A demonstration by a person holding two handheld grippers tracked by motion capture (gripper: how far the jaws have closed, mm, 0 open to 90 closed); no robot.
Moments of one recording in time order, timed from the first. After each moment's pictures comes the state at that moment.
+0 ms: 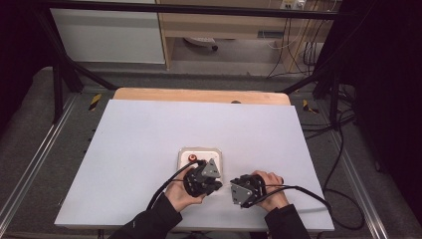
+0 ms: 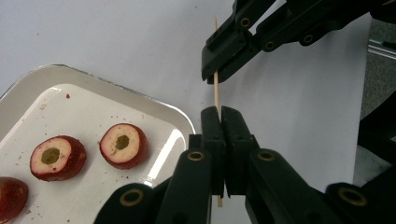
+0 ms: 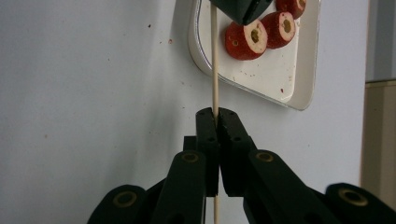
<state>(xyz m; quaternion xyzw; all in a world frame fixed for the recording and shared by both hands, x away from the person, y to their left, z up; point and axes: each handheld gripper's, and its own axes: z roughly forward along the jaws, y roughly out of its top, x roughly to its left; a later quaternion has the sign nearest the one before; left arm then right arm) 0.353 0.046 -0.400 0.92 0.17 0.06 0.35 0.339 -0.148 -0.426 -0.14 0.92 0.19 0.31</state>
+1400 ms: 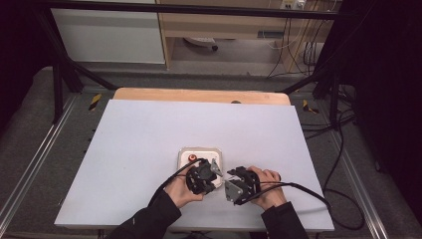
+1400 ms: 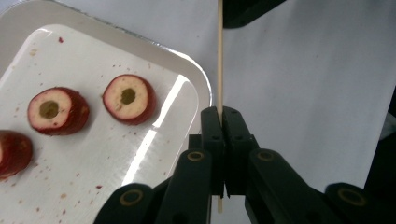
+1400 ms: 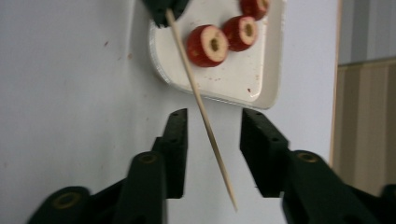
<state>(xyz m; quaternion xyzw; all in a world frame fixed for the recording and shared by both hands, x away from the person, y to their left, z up) 0.362 0.041 -0.402 0.95 0.19 0.05 0.24 0.339 -0.129 -0.409 -0.12 0.92 0.16 0.34</state>
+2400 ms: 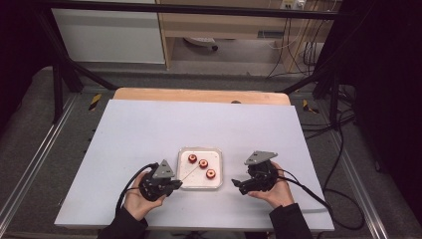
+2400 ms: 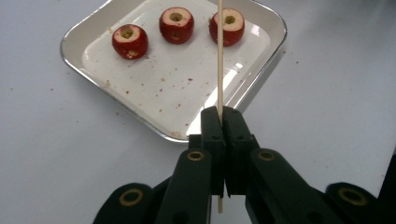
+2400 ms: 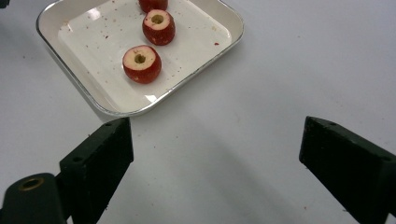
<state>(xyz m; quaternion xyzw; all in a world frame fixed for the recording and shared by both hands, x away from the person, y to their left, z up) 0.339 0.158 -0.411 0.88 0.28 0.10 0.36 0.366 -0.175 -0.407 0.34 0.86 0.34 0.16</state>
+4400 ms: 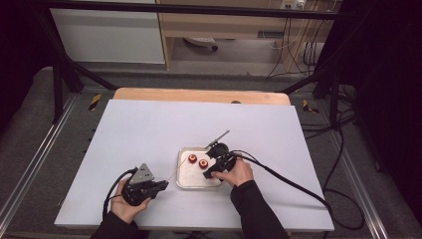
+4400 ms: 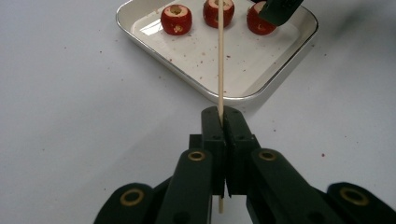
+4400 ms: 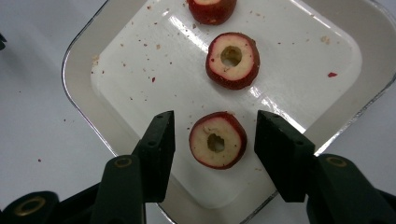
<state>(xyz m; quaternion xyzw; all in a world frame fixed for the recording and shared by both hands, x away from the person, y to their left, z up) 0.330 0.202 -0.430 0.85 0.32 0.12 0.40 0.425 -0.071 -0.413 0.39 0.89 0.23 -0.01</state>
